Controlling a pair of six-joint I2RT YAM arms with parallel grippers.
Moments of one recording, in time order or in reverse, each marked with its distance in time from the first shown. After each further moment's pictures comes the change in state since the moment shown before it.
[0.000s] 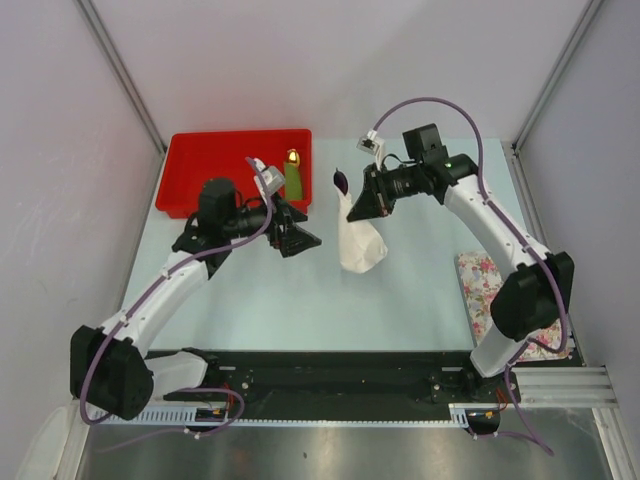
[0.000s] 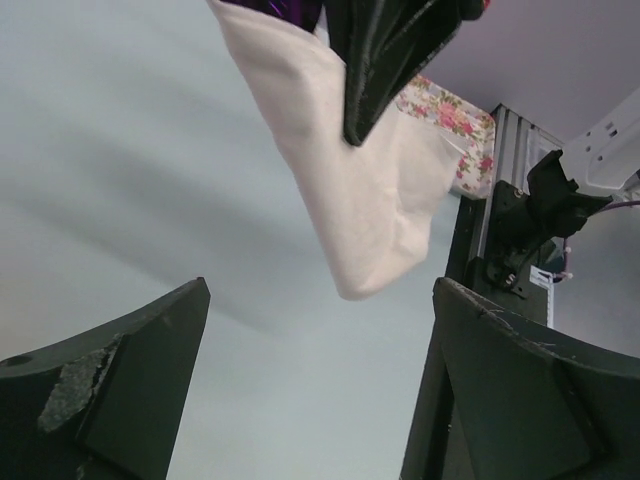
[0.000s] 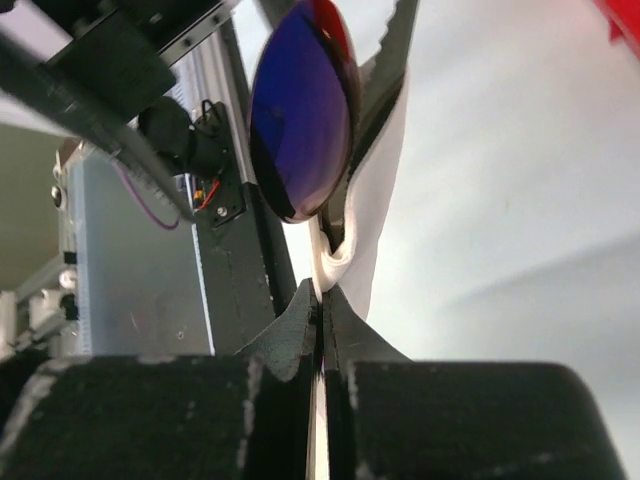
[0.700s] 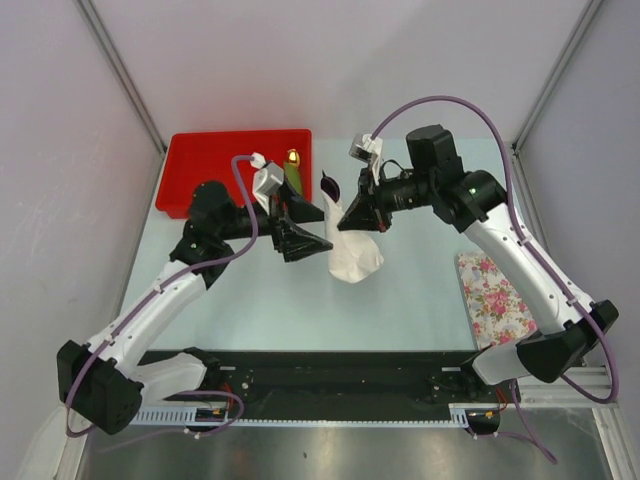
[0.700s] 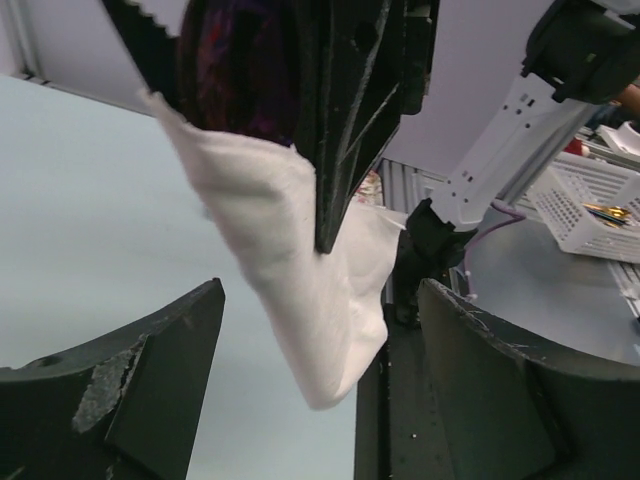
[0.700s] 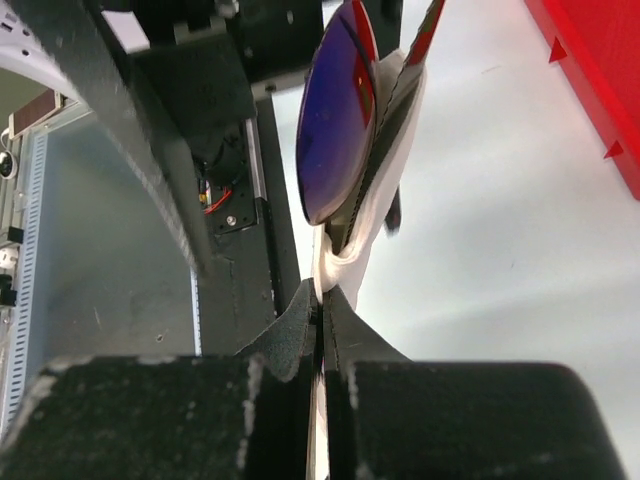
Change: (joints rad) left arm -0.093 -0.099 0.039 0.245 0.122 -0.198; right arm 0.182 -0.253 0.039 -0.015 0.147 -0.021
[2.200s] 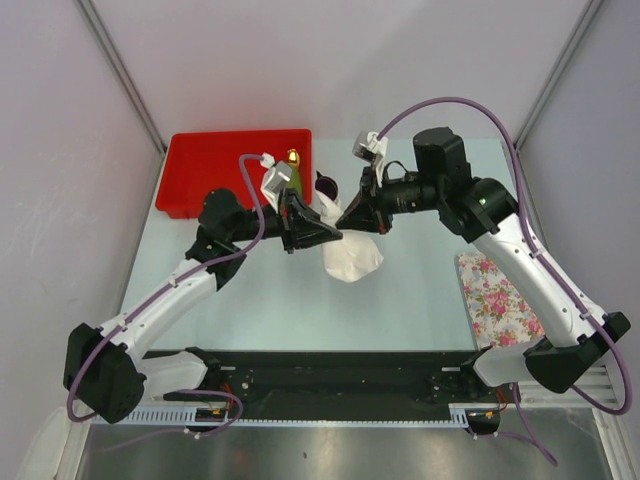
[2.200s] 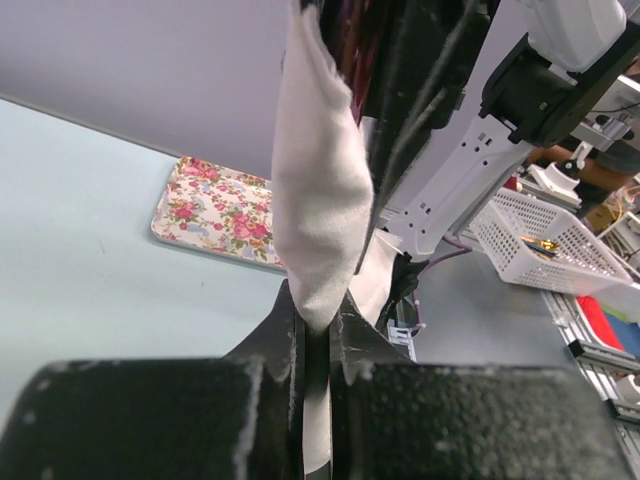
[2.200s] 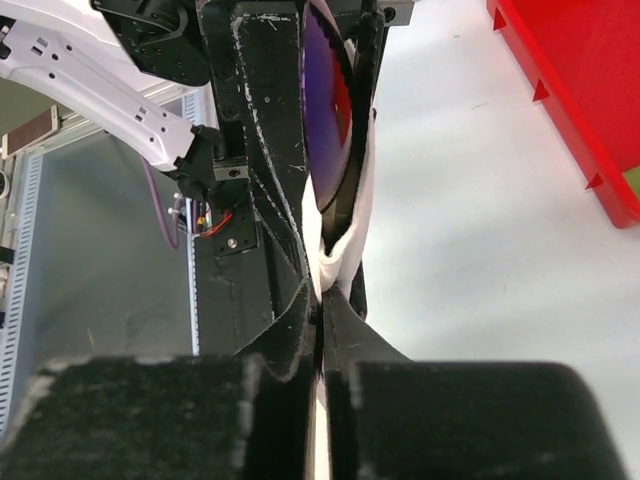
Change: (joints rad) left arm -0.090 0.065 -0.054 0.253 -0.029 -0.229; right arm 0.053 -0.068 -0.010 0.067 0.061 0.057
